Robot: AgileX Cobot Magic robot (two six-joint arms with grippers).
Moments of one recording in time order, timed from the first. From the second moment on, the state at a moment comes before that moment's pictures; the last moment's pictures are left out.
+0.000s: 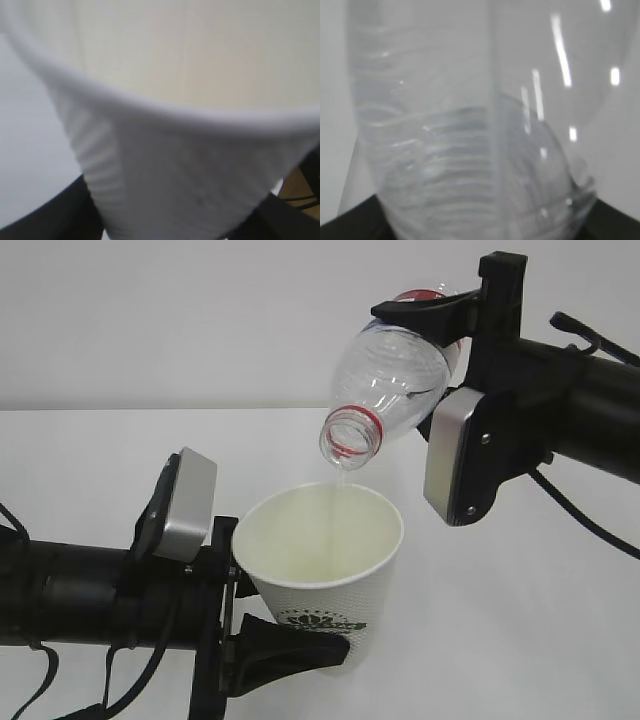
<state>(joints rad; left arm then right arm) -0.53 1.80 -0.57 1.10 -1.11 -0.47 0.39 1.47 -0.68 -0.59 -0.75 -1.13</state>
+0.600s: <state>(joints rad) -0.53 1.80 -0.57 1.10 -1.11 -0.47 0.39 1.47 -0.68 -0.58 -0.76 -1.14</state>
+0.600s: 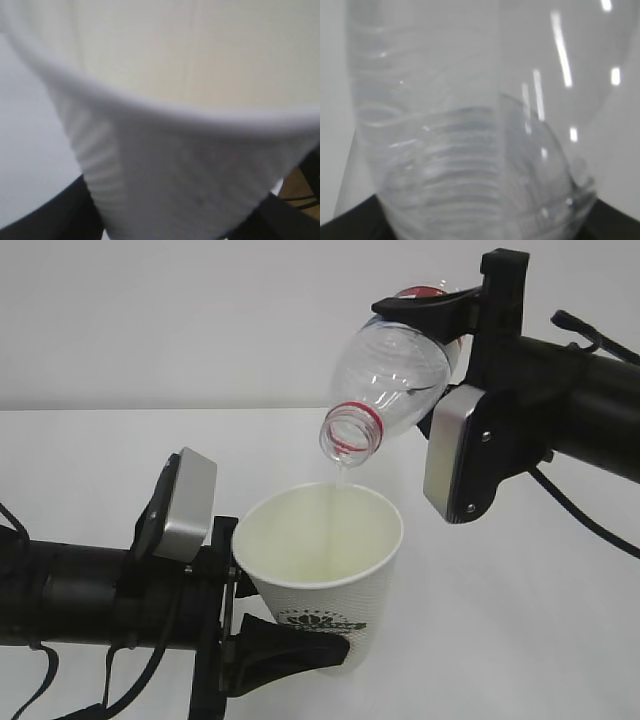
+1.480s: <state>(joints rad) -0.53 1.80 -0.57 1.10 -1.11 -0.47 0.39 1.47 -0.68 -0.57 -0.79 -1.14</state>
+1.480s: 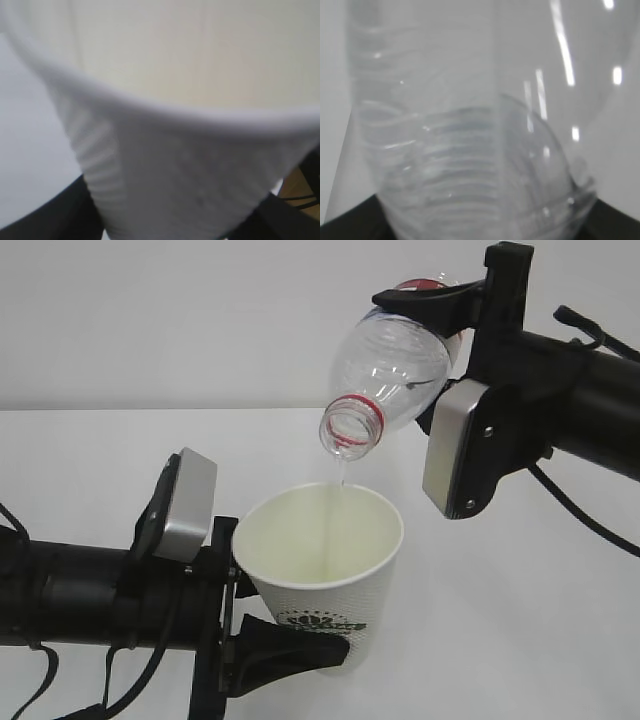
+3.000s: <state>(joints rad) -0.53 1.80 -0.57 1.10 -1.11 -0.47 0.39 1.47 -0.68 -0.57 -0.79 -1.16</state>
